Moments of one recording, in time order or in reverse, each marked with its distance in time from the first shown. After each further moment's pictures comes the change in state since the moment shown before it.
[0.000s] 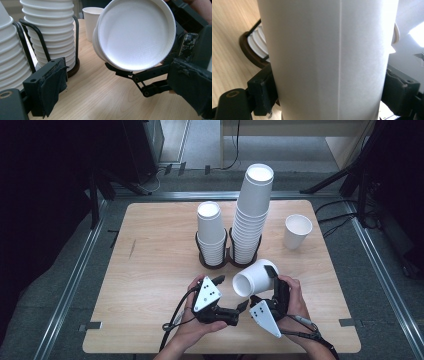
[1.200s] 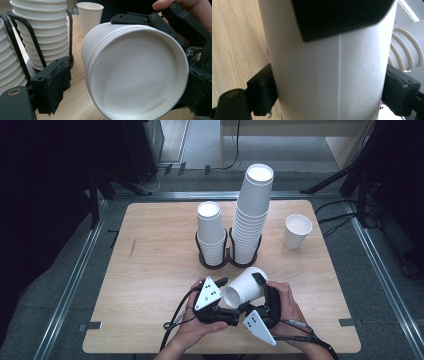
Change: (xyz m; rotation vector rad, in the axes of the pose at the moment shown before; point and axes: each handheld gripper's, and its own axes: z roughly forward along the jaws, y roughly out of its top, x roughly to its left) left arm 0.000 -0.002 0.003 0.026 -0.037 -0.020; right arm 0.016 0.007 -0.006 -0.072 0.121 -0.091
